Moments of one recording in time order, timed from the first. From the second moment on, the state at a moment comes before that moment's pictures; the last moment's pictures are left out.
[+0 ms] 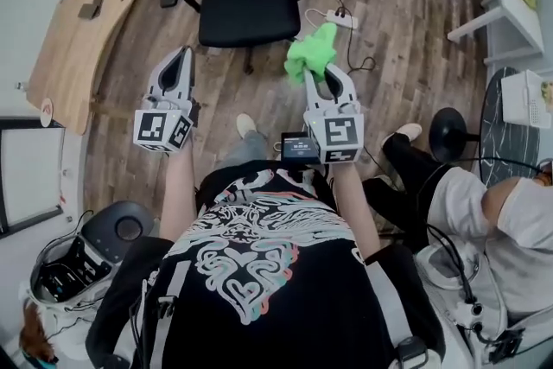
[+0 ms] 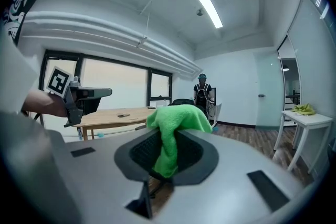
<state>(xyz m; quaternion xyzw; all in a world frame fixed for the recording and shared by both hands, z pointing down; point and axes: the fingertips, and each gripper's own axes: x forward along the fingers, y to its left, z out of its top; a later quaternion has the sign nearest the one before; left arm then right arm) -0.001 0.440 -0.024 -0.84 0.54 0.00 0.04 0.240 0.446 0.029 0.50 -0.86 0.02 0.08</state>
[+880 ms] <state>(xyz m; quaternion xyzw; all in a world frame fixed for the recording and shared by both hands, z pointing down) -0.051 0.214 0.049 -0.85 0.52 -0.02 -0.02 0.167 0.241 0.080 0.51 -0.85 0.05 0.13</state>
